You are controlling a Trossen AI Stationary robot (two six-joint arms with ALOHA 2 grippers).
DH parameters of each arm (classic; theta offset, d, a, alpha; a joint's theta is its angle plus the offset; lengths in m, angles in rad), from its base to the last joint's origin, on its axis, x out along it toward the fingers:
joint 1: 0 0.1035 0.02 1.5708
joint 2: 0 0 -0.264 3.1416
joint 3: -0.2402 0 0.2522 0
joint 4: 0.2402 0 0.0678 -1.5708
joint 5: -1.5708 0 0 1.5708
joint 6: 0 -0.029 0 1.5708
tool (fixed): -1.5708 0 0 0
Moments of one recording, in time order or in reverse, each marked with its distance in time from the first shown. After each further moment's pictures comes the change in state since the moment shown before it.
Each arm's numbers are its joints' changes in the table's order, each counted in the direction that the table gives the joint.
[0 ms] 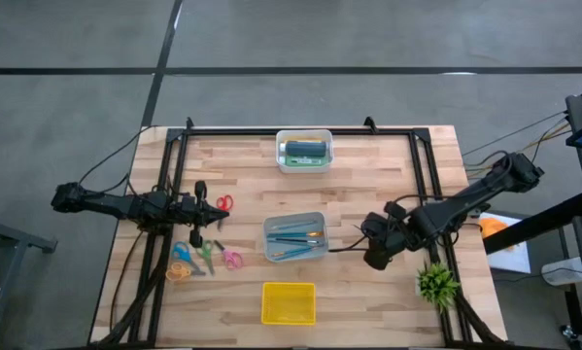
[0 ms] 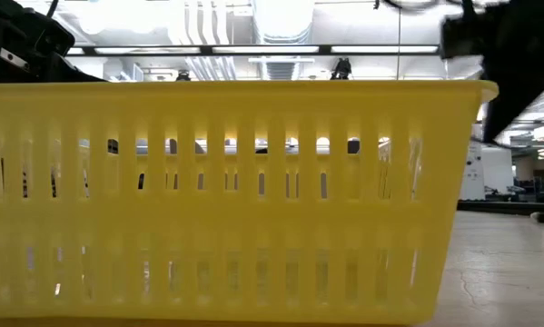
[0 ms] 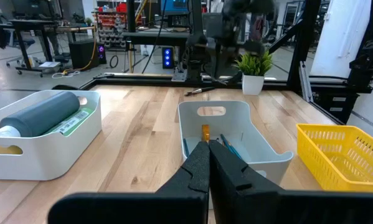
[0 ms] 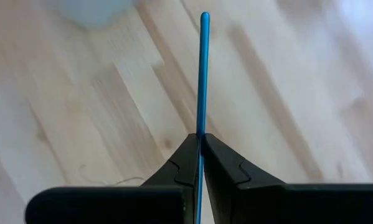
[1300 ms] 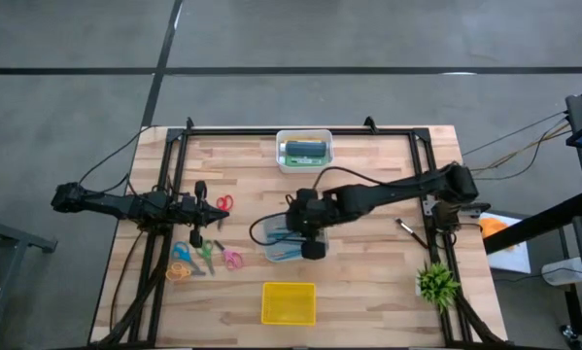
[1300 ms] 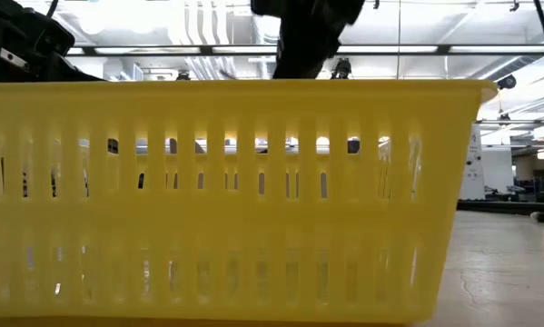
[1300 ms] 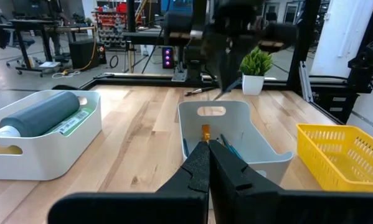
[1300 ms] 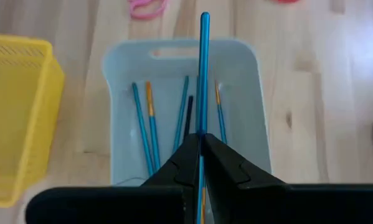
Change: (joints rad) left arm 0.000 0.000 0.000 0.000 0.000 0.000; right arm -0.333 -0.569 -0.677 -0.216 -0.275 0.875
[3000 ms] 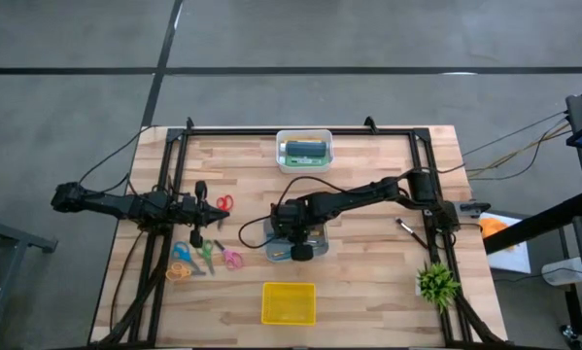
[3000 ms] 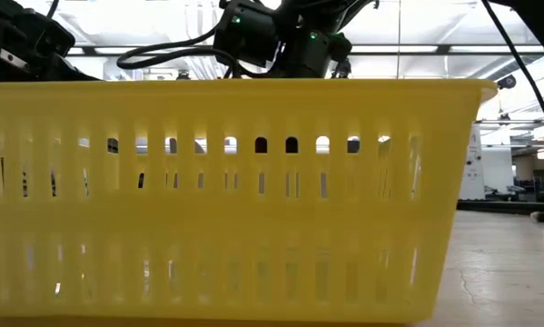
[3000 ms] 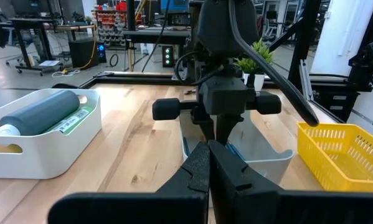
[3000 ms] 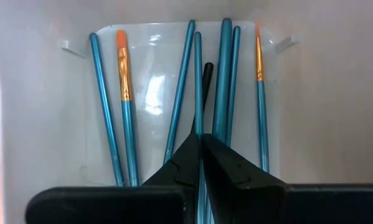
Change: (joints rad) left arm 0.000 -0.006 0.000 0.000 0.000 0.000; right arm -0.068 -0.305 -0.090 -0.011 -0.141 0.057
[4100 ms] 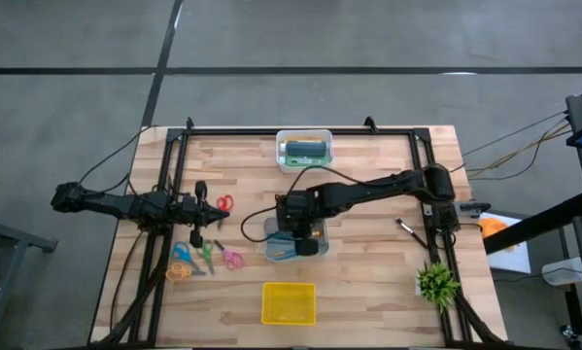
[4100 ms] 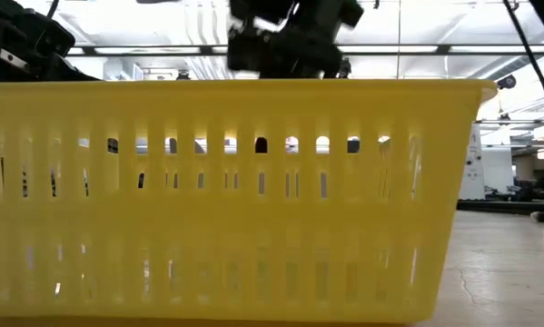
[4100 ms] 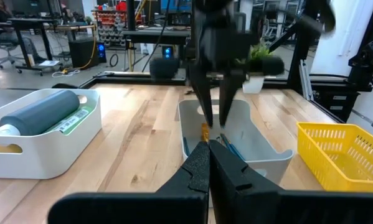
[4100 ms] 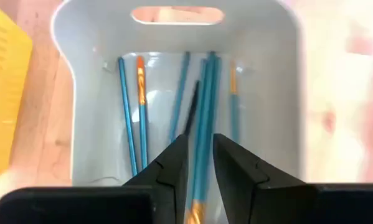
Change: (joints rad) left arm 0.000 0.000 0.000 0.000 0.000 0.000; right arm -0.002 0.136 0.000 0.056 0.022 0.038
